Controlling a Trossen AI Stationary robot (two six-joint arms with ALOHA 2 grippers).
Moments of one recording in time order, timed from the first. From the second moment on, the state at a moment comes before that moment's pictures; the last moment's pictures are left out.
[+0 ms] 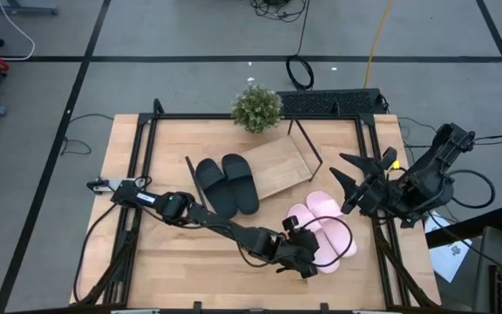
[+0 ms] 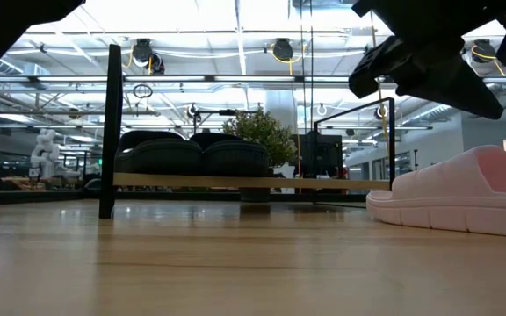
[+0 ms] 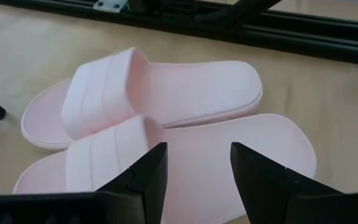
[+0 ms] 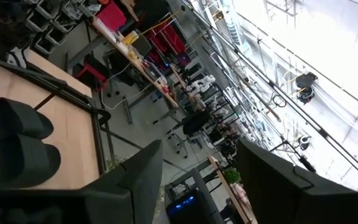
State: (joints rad) left arm -0.37 2.58 2.34 -0.44 -0.52 -0.42; right arm 0.80 0.97 0.97 0.36 1.41 -1.25
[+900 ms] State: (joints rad) left arm -0.36 2.61 2.34 -0.55 -0.55 -0.57; right arm 0.80 0.98 0.97 0.36 1.36 -1.21
